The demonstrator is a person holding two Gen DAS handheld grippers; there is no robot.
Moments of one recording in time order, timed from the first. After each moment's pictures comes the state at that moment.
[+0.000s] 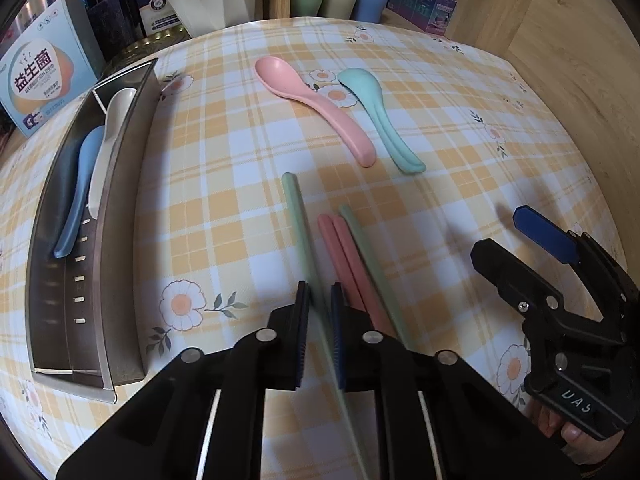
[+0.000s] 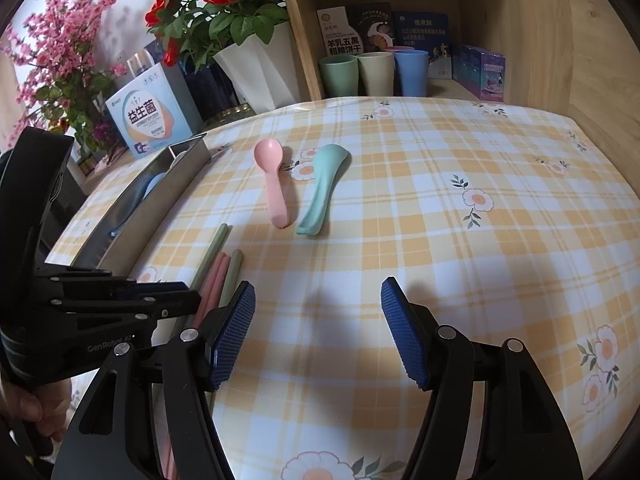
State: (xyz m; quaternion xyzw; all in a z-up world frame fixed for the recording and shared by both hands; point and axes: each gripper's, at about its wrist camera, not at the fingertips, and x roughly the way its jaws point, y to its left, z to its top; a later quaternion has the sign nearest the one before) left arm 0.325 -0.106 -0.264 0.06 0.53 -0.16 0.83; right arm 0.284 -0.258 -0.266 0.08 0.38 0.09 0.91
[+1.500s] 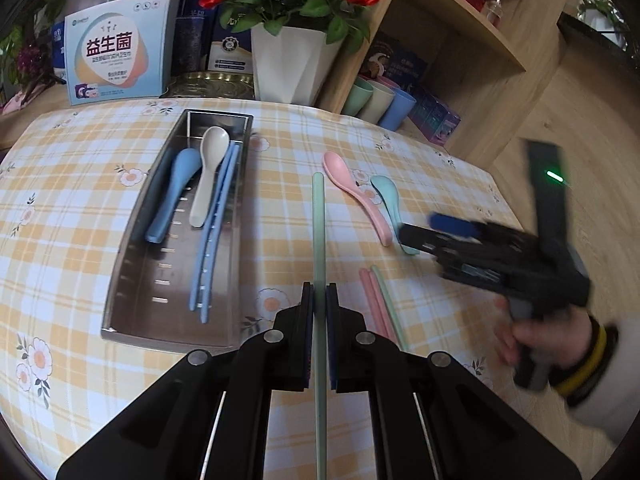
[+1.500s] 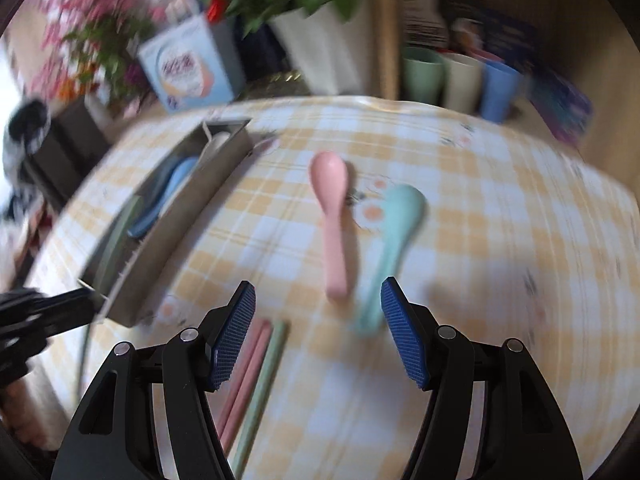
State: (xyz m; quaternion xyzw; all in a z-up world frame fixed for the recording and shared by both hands) left arm 0.283 -0.004 -0.198 -0.09 0.43 -0.17 0.88; right arm 0.377 -0.201 -0.236 -0.02 0.45 0.18 0.87
